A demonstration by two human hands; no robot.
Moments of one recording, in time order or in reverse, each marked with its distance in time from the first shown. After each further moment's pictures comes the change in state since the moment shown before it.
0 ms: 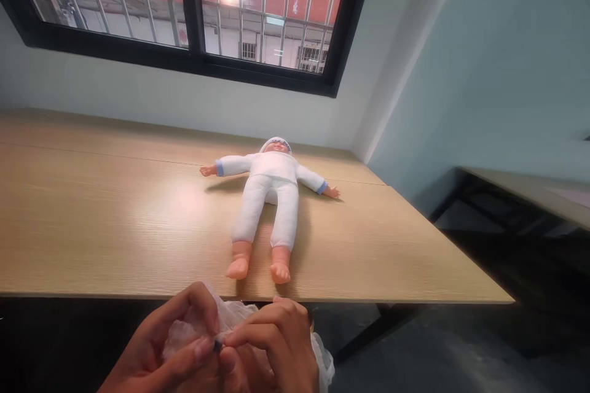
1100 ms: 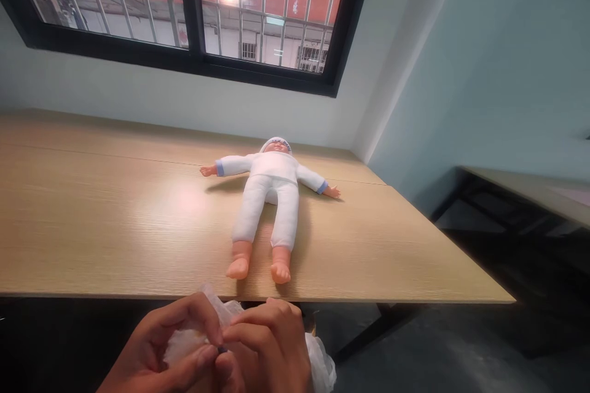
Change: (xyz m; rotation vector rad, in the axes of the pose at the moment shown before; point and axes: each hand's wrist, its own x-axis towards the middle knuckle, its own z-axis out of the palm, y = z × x) left_hand 0.004 -0.004 -0.005 0.029 -0.080 0.061; right_hand 0.014 -0.001 -0.002 -0.075 -0.027 -0.107
